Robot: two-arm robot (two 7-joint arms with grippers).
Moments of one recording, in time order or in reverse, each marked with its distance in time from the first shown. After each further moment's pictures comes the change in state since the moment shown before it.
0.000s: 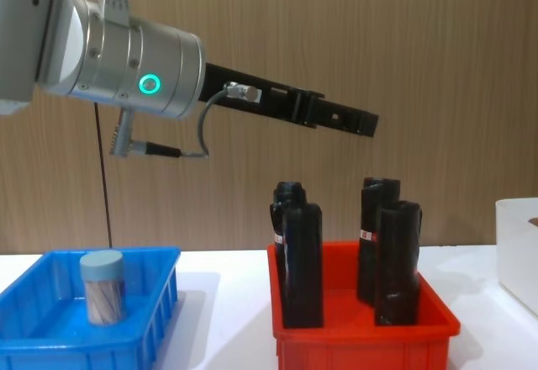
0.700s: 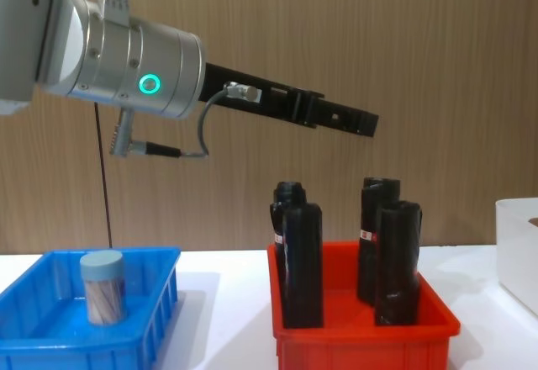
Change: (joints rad) left arm 0.000 0.000 0.000 0.000 0.000 0.000 0.000; right arm -0.018 0.009 0.020 -0.021 -0.001 -0.020 -0.004
